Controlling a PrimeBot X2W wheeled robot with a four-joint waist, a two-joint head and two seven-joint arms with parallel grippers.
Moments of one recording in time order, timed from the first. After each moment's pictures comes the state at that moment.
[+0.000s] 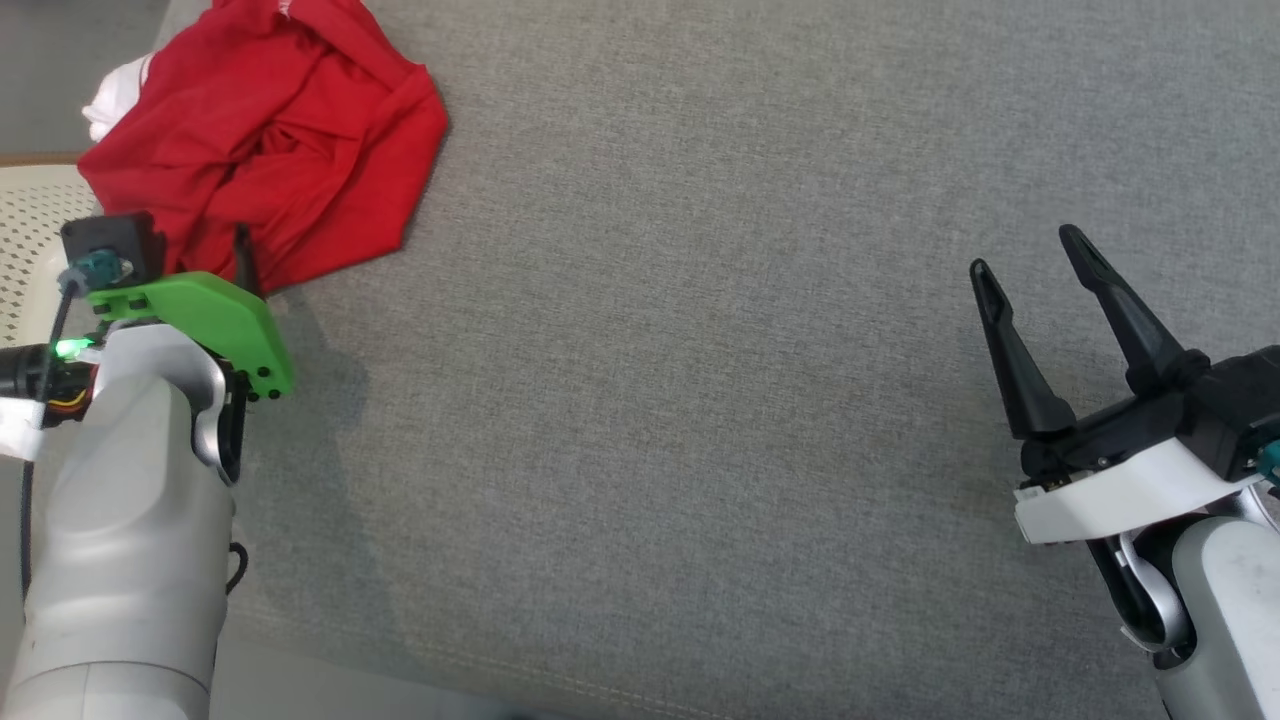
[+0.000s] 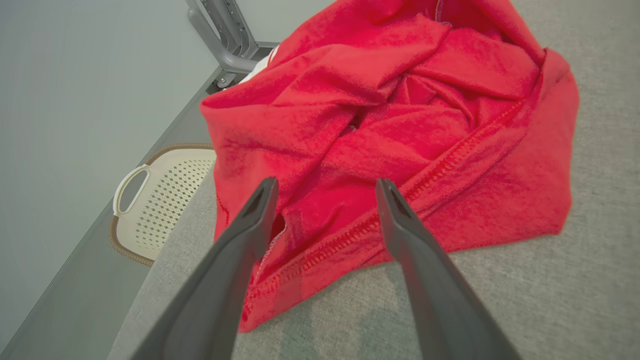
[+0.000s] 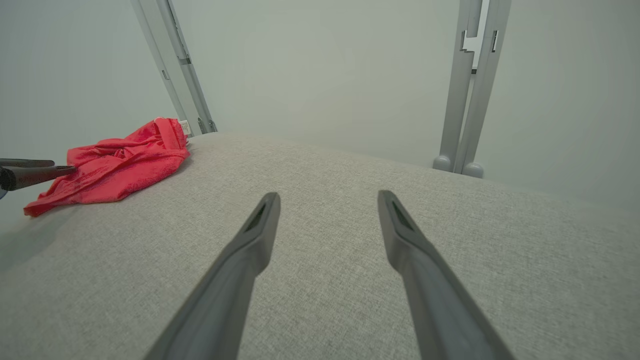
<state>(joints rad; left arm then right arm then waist) -0.80 0.18 -0.04 0.96 -0.20 -0.02 -0.05 -0.20 -0.32 0.15 -0.11 0.24 0.13 -0.15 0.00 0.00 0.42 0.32</state>
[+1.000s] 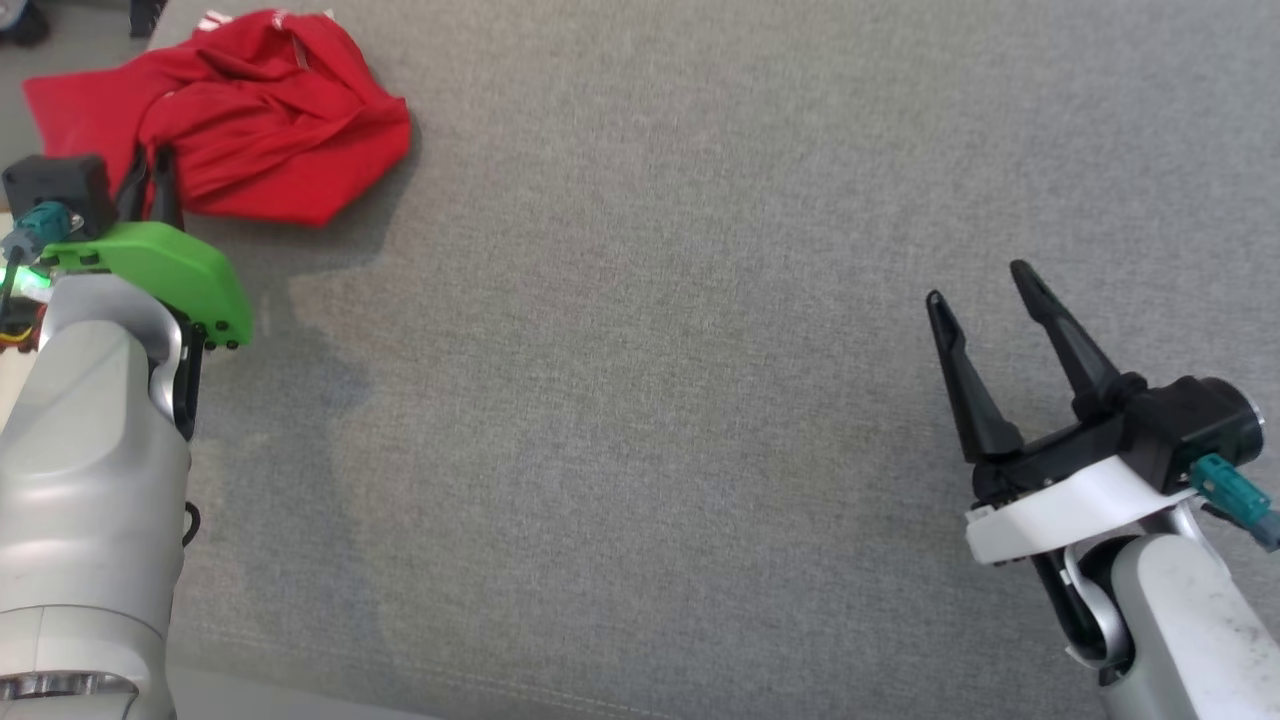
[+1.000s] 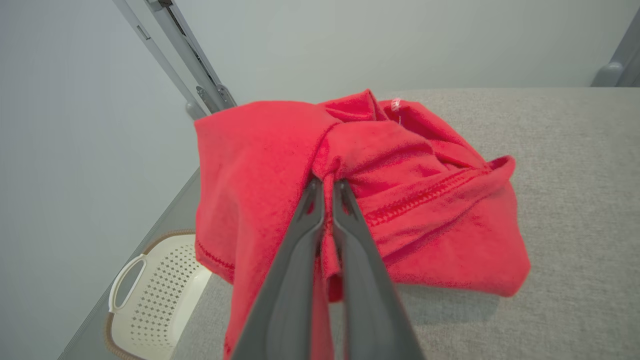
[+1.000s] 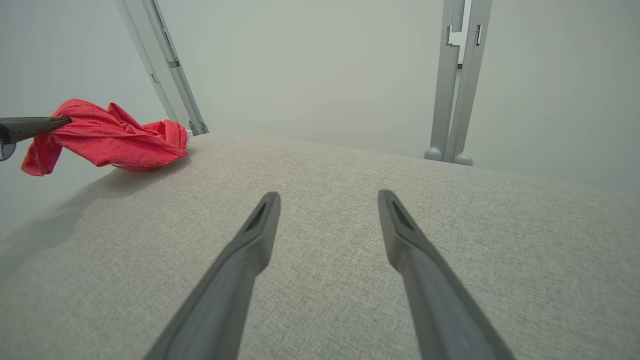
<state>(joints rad) -0.95 0.24 -0.11 1.12 -0.19 -0.08 -0.25 -0.20 -0.26 0.18 -0.03 0.24 0.13 -0.19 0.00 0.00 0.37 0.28</state>
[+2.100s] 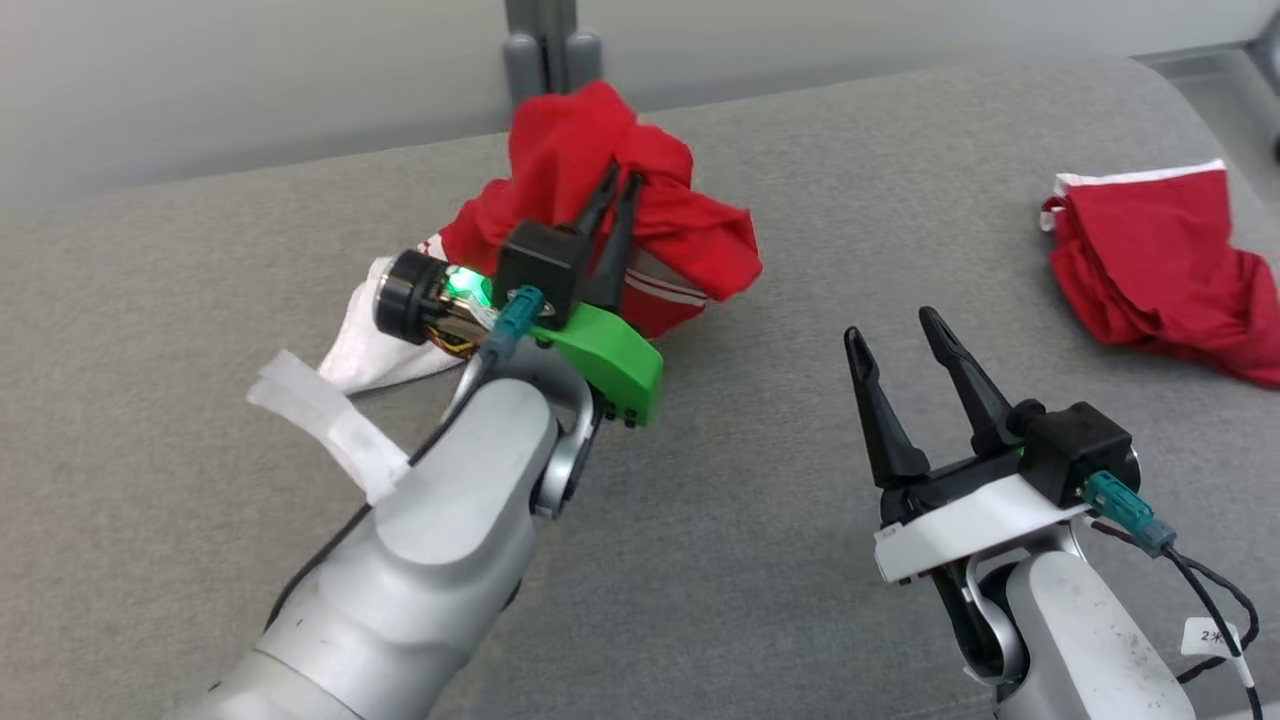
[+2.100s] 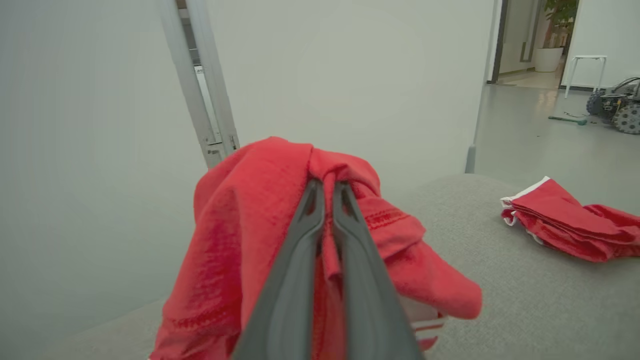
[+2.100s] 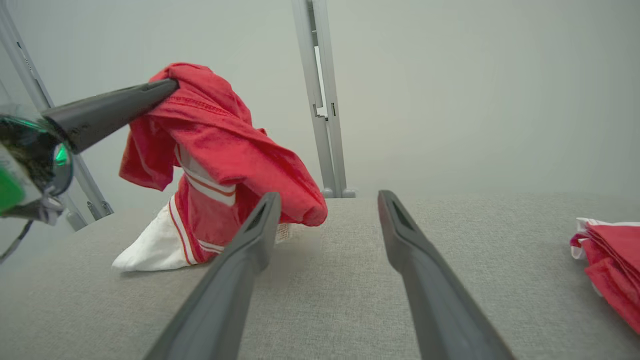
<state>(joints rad) -0.80 0.05 -0.76 0.61 -0.49 0.16 -0.25 -0.22 -0.09 0.21 0.17 0.24 0.13 -0.26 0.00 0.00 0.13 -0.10</state>
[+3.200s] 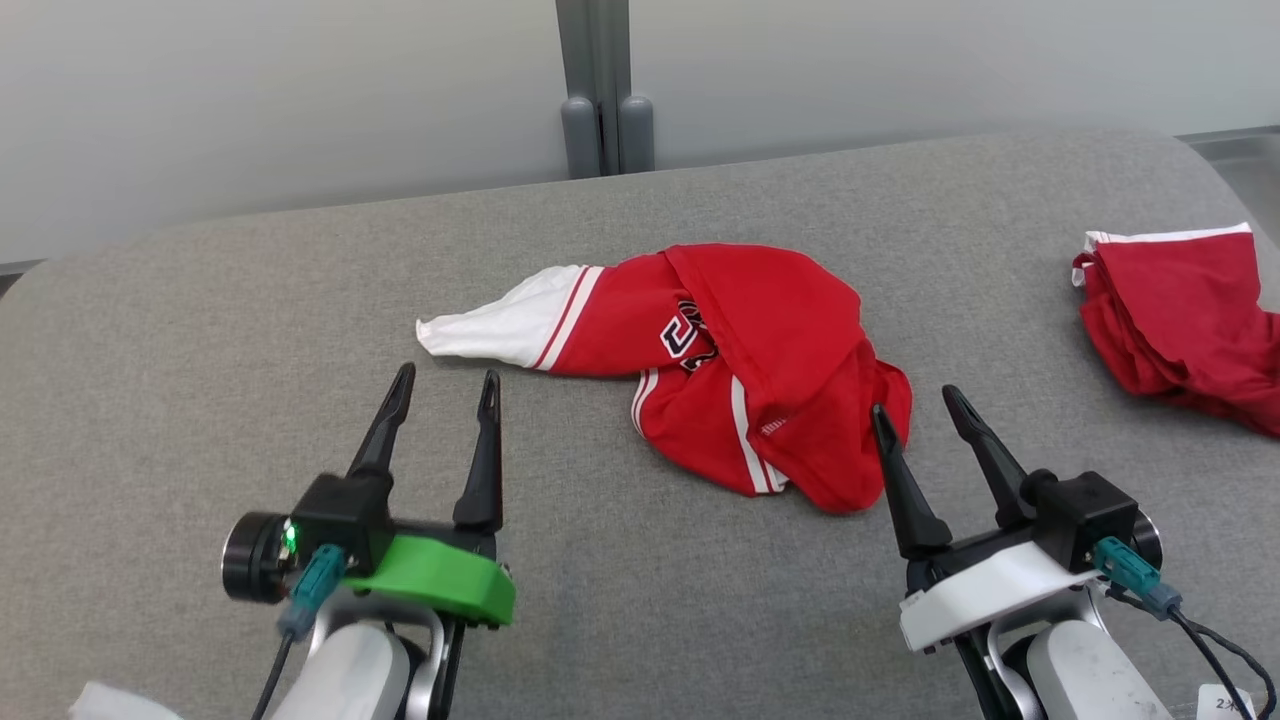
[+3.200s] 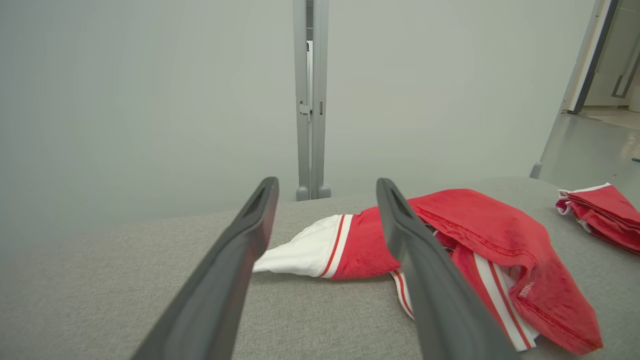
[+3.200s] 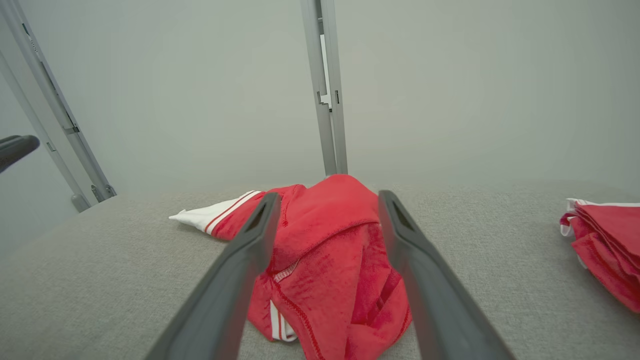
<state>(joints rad) -0.27 0.21 -0.49 0.19 -0.42 0.17 -0.26 -0.11 -0.10 0.18 0.18 0.21 0.13 -0.26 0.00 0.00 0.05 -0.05</state>
